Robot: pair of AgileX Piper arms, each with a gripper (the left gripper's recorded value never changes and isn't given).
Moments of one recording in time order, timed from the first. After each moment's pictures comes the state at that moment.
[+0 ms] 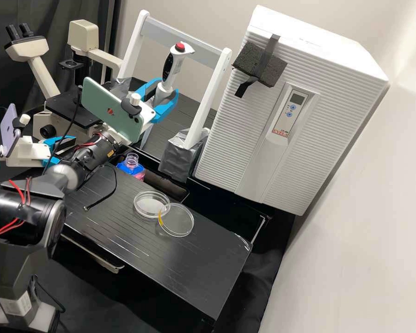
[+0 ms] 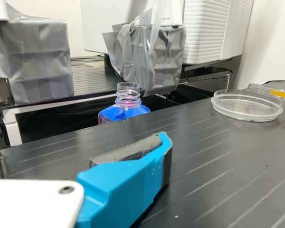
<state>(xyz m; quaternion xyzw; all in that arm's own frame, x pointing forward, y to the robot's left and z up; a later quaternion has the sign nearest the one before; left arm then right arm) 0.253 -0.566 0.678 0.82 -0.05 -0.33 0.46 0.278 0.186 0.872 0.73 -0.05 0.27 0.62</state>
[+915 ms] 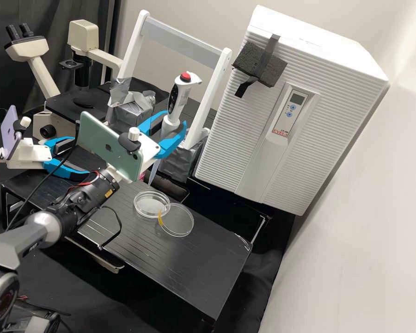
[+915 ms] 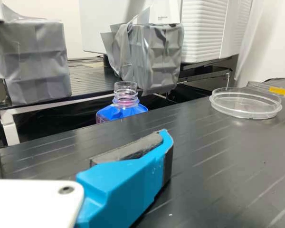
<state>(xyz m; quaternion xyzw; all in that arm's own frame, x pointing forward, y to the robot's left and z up) 0.251 -0.567 0.674 0.82 -0.05 -0.34 0.46 0.200 0.126 0.893 0.70 -0.07 0.24 0.67</state>
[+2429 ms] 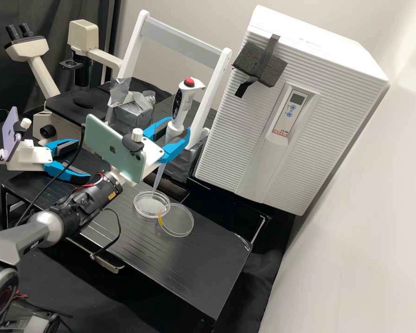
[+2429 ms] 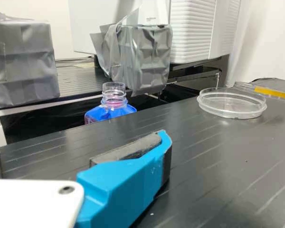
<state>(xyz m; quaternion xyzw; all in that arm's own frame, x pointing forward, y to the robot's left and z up) 0.248 -0.572 0.673 0.81 -0.06 -0.35 0.46 0.214 0.125 0.898 0.70 -0.08 0.23 0.67</state>
